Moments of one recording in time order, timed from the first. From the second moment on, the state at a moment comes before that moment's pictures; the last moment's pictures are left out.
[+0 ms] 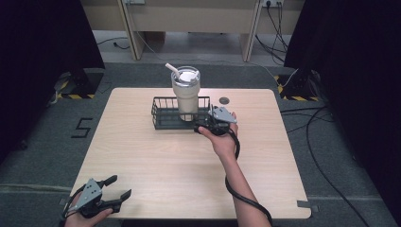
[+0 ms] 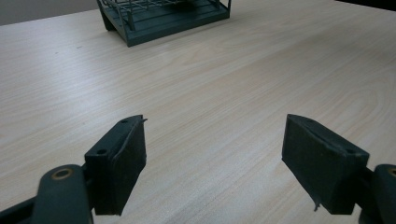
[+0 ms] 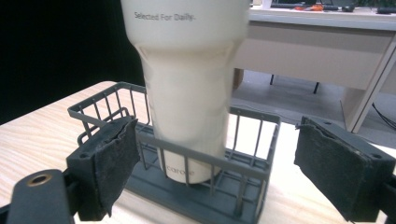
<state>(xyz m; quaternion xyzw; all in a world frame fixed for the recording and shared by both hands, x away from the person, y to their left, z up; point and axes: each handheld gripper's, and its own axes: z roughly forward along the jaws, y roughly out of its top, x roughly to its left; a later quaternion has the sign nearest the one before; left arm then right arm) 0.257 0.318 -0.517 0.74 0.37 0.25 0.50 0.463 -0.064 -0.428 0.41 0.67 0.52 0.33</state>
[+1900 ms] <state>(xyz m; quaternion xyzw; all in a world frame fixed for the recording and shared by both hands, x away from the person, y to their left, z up) 0.258 0.317 -0.518 0.74 0.37 0.25 0.50 0.379 -0.178 -0.470 0.44 0.67 0.49 0.35</state>
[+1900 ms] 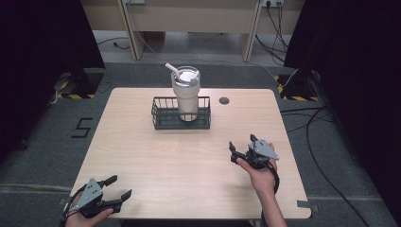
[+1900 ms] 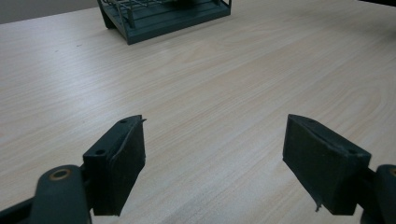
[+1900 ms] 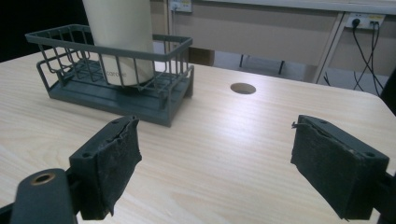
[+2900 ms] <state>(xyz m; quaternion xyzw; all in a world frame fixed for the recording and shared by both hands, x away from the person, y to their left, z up) 0.257 0.315 -0.517 0.75 0.36 0.25 0.50 0.344 -0.211 -0.502 0.46 0.65 0.49 0.35</state>
